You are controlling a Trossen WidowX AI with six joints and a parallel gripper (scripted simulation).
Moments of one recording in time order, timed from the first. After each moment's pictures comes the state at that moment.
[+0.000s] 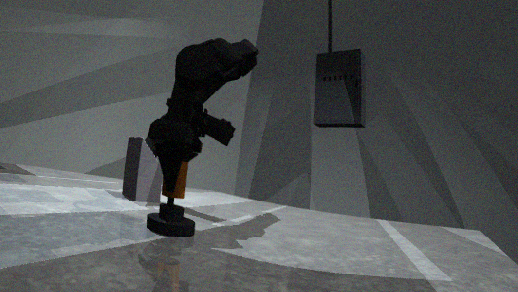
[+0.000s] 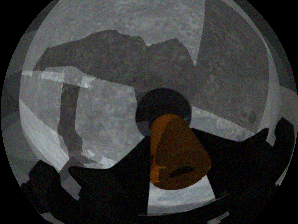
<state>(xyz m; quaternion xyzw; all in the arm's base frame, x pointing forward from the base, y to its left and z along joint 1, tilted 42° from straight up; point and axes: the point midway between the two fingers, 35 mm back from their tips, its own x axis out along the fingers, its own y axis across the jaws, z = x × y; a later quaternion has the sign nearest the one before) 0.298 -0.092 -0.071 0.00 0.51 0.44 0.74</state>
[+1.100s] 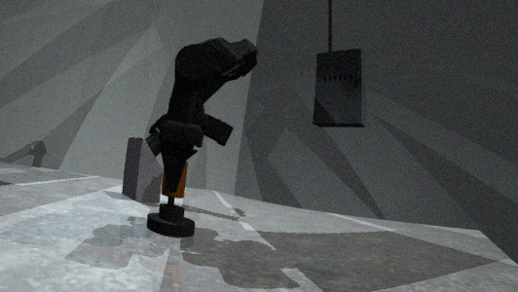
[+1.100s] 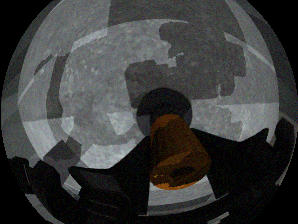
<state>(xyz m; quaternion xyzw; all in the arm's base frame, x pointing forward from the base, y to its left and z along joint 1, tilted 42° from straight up) 0.298 -0.093 -0.070 -0.07 0.46 0.49 0.74</state>
